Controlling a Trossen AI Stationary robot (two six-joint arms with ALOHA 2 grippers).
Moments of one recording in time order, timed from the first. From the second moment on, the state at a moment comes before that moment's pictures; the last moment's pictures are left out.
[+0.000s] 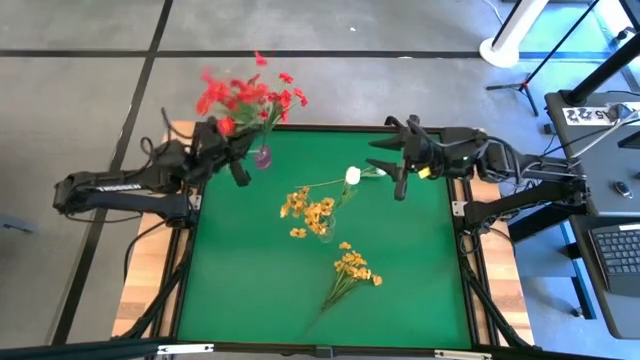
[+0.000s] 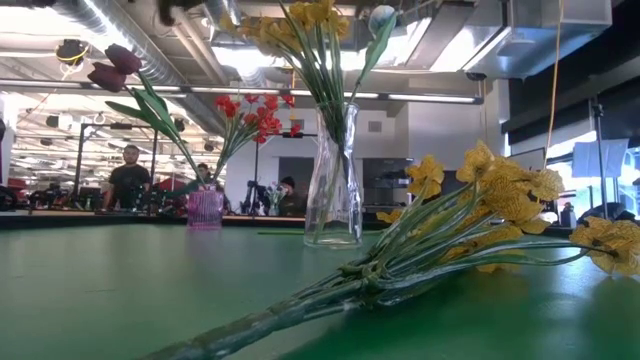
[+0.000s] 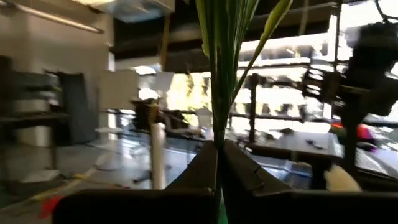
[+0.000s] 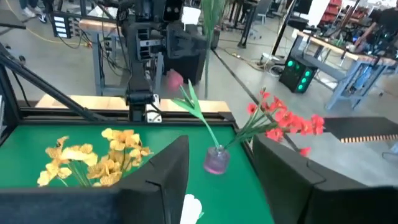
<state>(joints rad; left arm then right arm) 0.20 0.72 0.60 0.41 -0.39 0.10 0.01 1.11 1.31 -0.38 0.24 -0.14</state>
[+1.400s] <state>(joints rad) 0.92 0.58 0.24 0.35 0.24 -0.14 0.01 1.12 1.28 -0.39 0.17 -0.12</state>
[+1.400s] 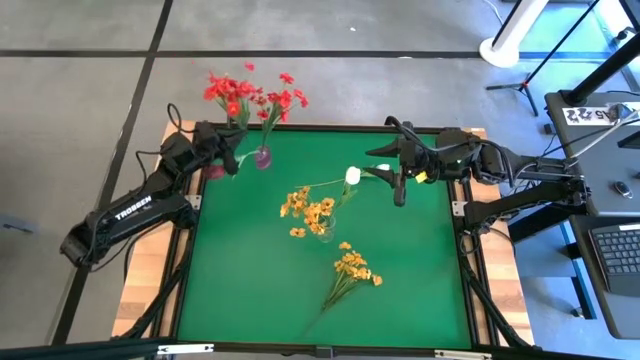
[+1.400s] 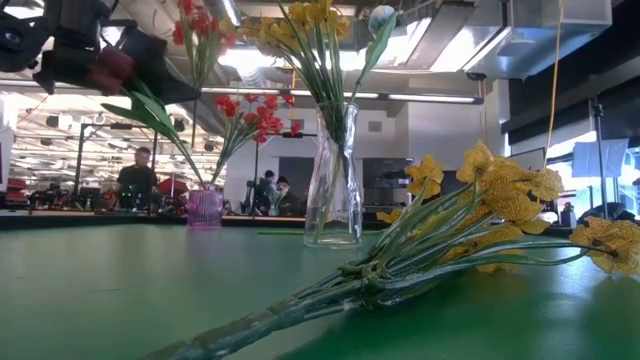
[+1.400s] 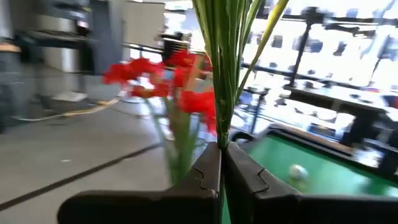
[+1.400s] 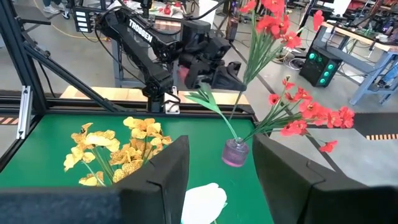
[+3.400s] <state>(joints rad) 0.91 1.00 0.24 0.77 0.26 0.04 0.01 1.19 1.28 -0.37 0.16 -0.13</state>
